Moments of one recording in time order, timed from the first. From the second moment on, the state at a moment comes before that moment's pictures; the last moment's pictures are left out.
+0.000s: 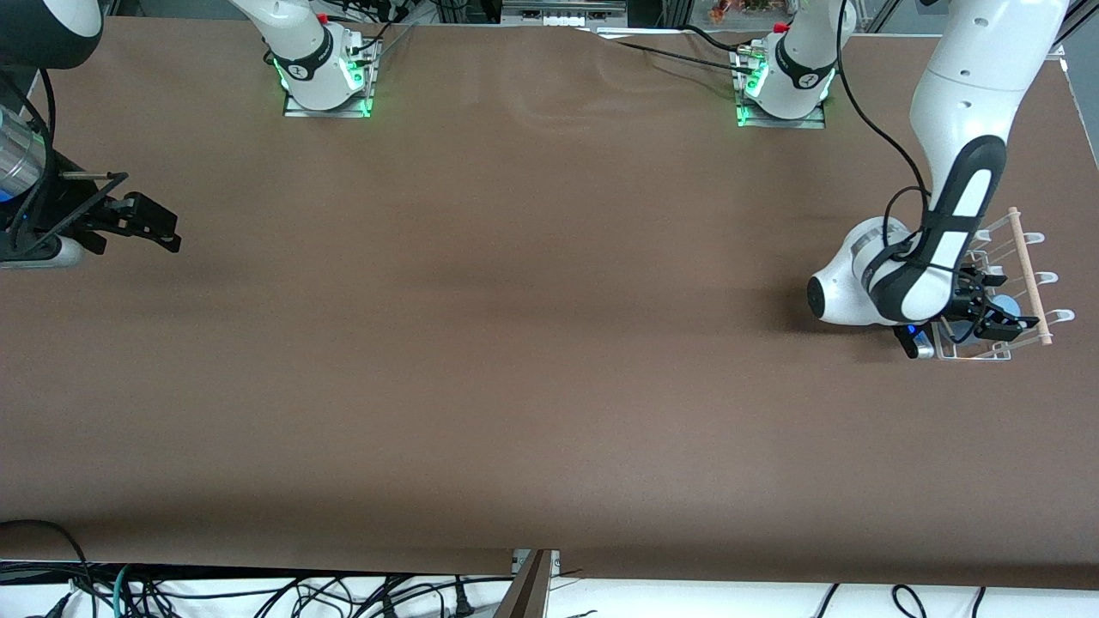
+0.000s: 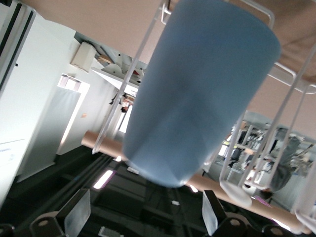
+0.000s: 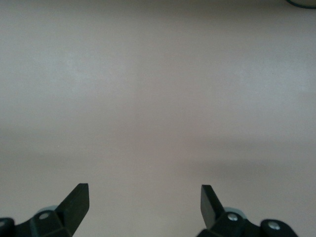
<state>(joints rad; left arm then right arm) 0.08 0.57 -0.13 -1.97 1.47 1.53 0.16 -0.01 0.07 0.05 -1.60 -0.01 1.70 0.00</state>
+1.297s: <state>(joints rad) 0.02 0.20 -0.22 -1.47 0.11 1.51 -0.04 -0.01 0.08 0.05 -1.59 -0.01 1.70 0.00</state>
